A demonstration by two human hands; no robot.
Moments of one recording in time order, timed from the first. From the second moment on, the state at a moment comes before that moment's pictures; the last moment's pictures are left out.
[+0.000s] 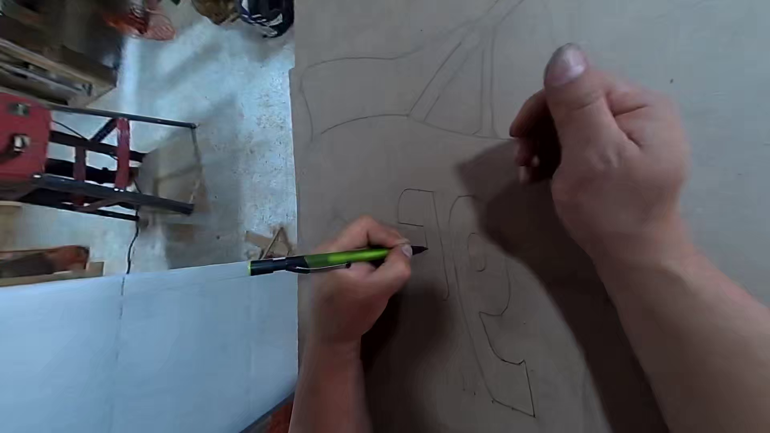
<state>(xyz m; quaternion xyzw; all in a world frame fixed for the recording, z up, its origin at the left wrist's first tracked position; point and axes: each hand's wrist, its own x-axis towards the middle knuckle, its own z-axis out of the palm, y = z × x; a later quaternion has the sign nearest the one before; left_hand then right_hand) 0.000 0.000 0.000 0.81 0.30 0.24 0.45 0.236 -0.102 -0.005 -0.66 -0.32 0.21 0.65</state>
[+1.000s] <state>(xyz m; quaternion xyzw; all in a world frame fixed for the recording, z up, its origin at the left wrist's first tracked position) 0.000 0.003 0.002 0.81 0.29 0.22 0.46 0.233 -0.097 -0.007 -0.64 -0.31 0.20 0.67</state>
